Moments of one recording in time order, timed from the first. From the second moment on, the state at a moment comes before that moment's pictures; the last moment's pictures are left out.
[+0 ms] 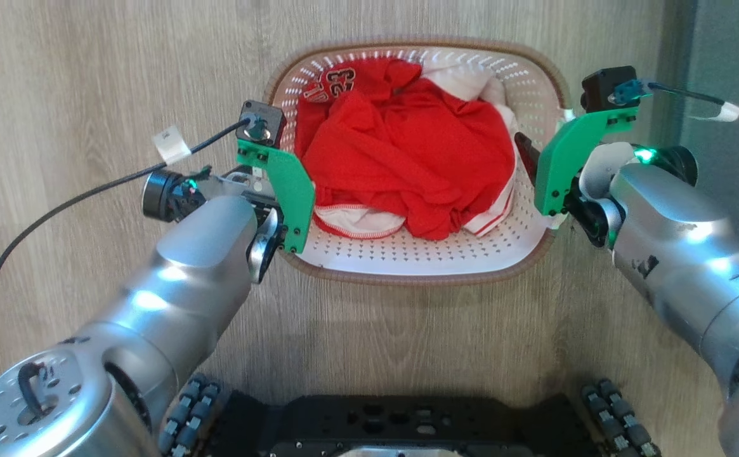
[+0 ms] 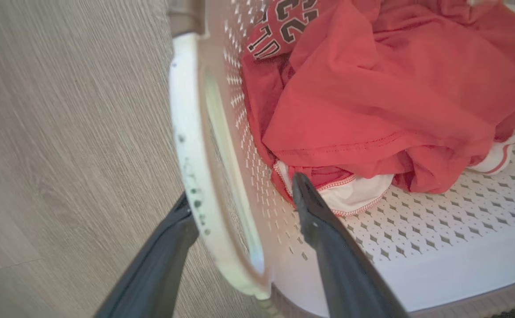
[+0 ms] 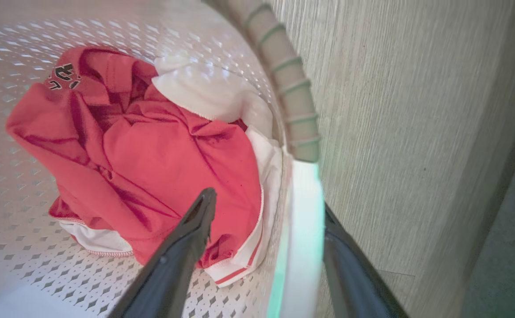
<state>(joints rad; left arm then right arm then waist) -1.02 0.04 -1.28 1.12 -1.06 0.13 0.08 -1.10 -0.20 1.27 1.16 1.32 0.12 -0.05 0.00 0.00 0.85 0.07</state>
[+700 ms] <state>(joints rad) -0.82 0.04 -1.29 1.19 -1.04 0.09 0.04 -0.89 -0.14 1.27 1.20 1.32 0.12 -0.03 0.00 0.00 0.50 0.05</state>
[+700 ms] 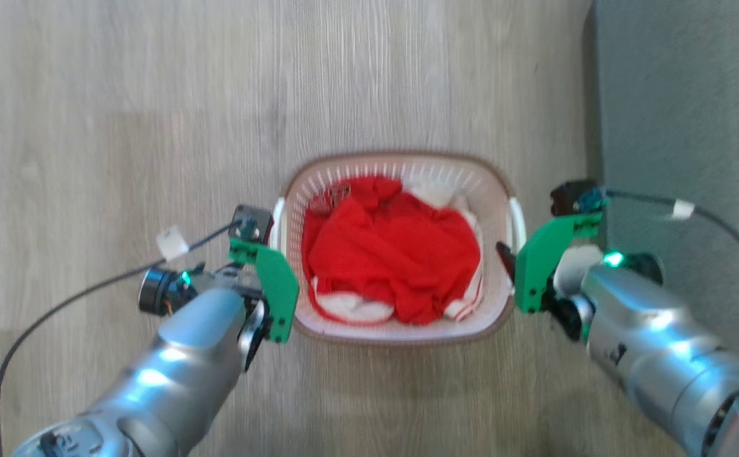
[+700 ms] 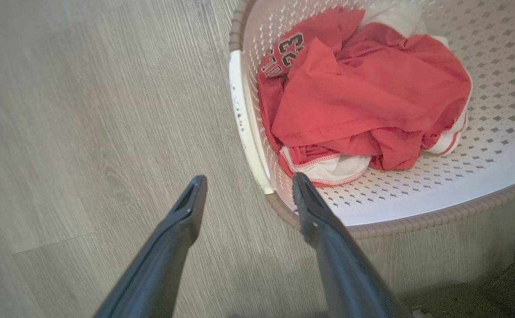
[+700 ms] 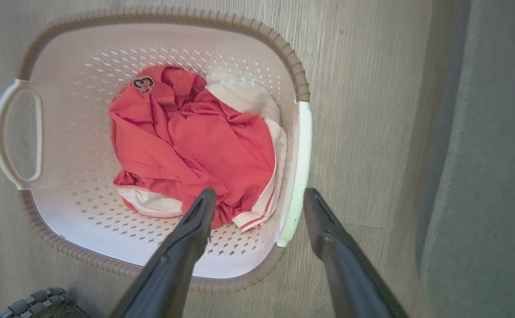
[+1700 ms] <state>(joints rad) -0.35 0.19 -0.58 0.37 -0.47 0.25 -0.25 -0.47 -0.19 0.42 0.54 0.72 0.12 -0.25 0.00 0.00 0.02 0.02</state>
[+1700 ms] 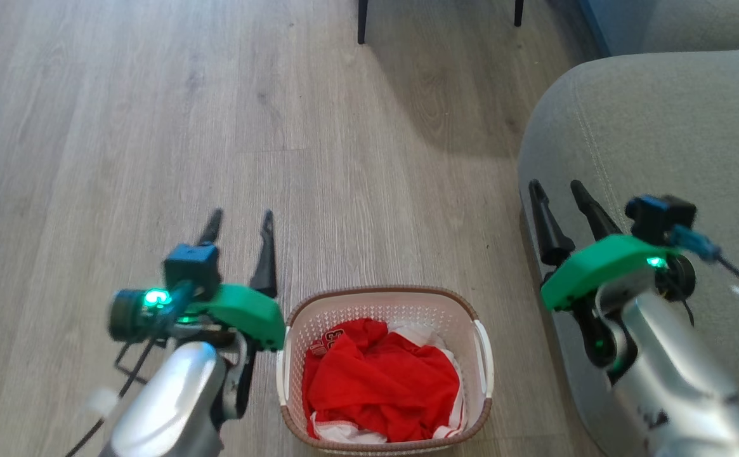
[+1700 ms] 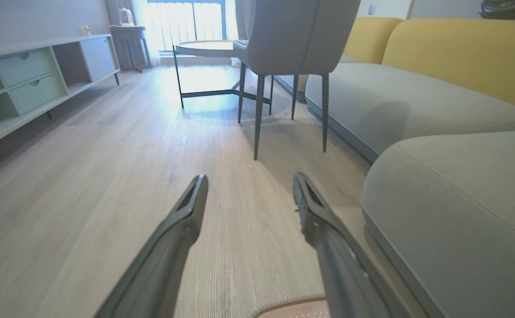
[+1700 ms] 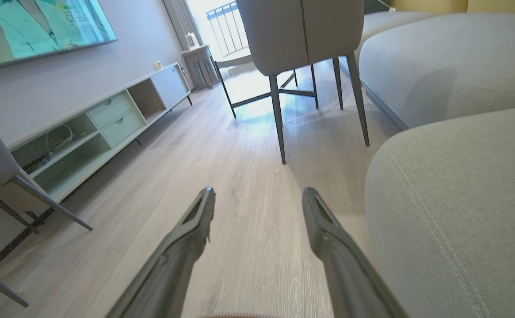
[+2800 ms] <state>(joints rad) -0.02 0.05 -0.23 0.11 -0.23 0.10 -0.26 -0.05 -0.06 0.12 0.13 0.32 0.12 -0.25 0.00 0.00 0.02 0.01</state>
